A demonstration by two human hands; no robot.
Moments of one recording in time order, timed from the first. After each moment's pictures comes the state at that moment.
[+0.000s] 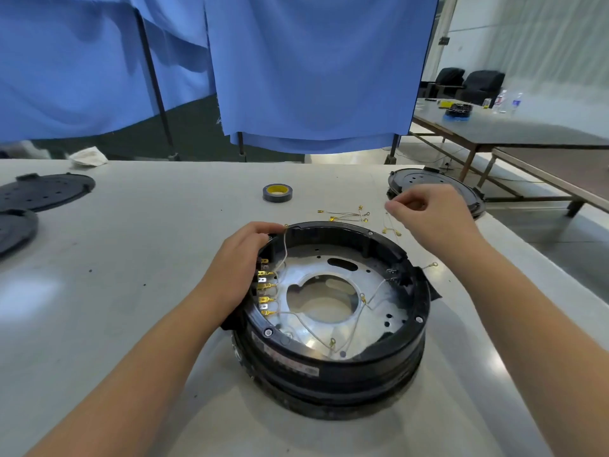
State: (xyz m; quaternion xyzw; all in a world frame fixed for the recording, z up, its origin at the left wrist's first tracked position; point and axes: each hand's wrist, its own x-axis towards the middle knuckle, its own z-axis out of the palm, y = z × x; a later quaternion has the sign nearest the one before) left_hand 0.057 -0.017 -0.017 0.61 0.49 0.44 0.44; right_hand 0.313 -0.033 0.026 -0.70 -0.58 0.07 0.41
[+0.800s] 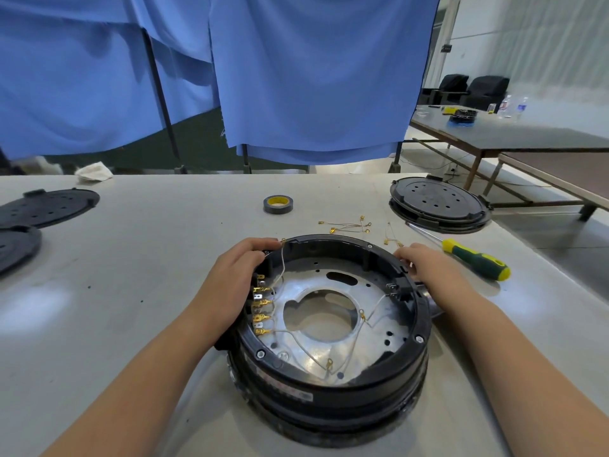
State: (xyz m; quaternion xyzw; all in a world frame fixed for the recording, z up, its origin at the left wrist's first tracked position) left_hand 0.056 -0.013 -0.020 0.63 0.47 0.45 0.42; right_hand 0.360 -0.003 -0.053 -0.73 -0.66 0.06 0.16
